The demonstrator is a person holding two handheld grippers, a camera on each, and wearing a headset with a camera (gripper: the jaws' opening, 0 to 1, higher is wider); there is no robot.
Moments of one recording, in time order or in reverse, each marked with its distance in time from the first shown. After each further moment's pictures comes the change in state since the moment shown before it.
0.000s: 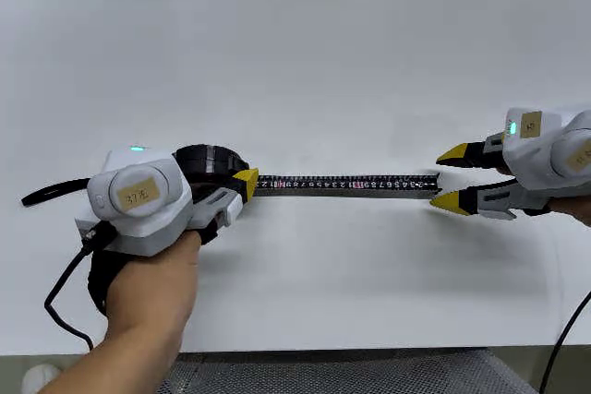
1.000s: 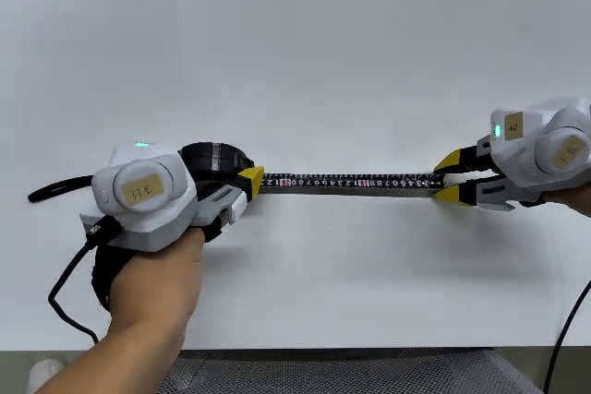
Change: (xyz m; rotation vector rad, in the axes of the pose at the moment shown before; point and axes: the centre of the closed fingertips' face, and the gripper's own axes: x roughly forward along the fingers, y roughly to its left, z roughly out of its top) left arm 0.001 0.000 0.000 -0.001 0.006 -0.005; right arm 0.011 0.000 -0.008 -0.104 0.072 0.060
